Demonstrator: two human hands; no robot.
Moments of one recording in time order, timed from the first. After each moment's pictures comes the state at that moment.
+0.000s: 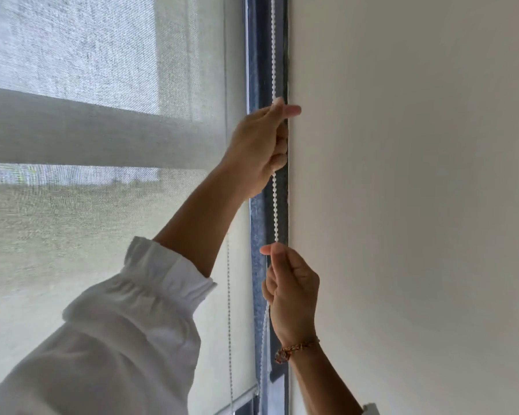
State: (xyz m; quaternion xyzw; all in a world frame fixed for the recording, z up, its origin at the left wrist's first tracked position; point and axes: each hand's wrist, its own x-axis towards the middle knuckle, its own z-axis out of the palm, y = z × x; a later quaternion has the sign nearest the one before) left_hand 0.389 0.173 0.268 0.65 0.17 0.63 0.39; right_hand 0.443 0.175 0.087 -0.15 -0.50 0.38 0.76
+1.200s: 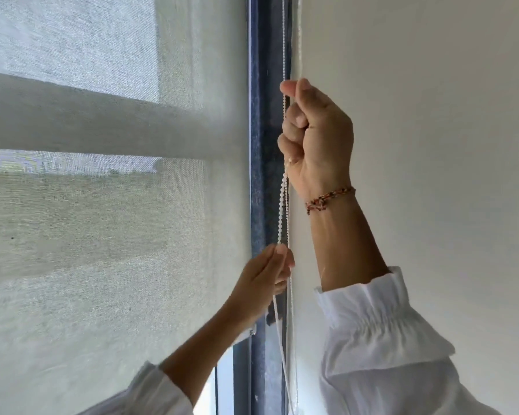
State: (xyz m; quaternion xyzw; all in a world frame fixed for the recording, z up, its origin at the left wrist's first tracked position) left_hand 0.378 0.188 0.080 0.72 0.20 0.54 0.38; right_hand 0.461 0.151 0.250 -0.02 -0.54 0.40 0.74
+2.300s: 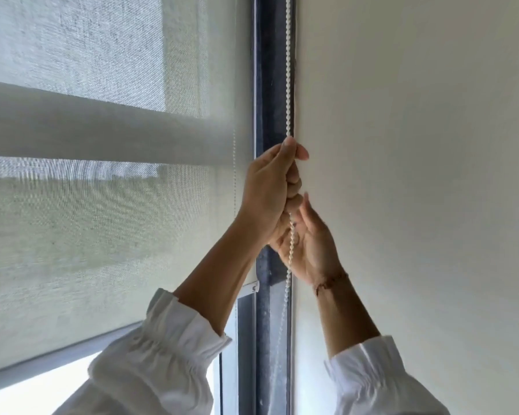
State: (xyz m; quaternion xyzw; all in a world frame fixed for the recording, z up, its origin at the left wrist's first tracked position) left_hand 0.389 0.148 0.206 0.62 0.06 0.64 0.45; right_hand 0.475 0.191 0.137 -0.01 -0.60 0.58 0.56
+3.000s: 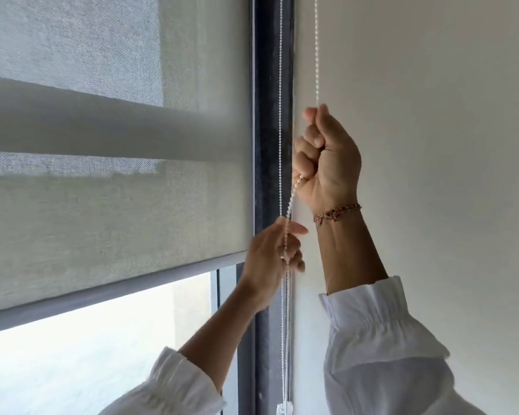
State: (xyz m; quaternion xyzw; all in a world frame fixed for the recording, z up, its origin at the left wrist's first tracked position) left_hand 0.391 0.173 0.108 0.63 0.14 0.60 0.47; right_hand 0.475 0.158 0.230 0.03 -0.51 0.48 0.71
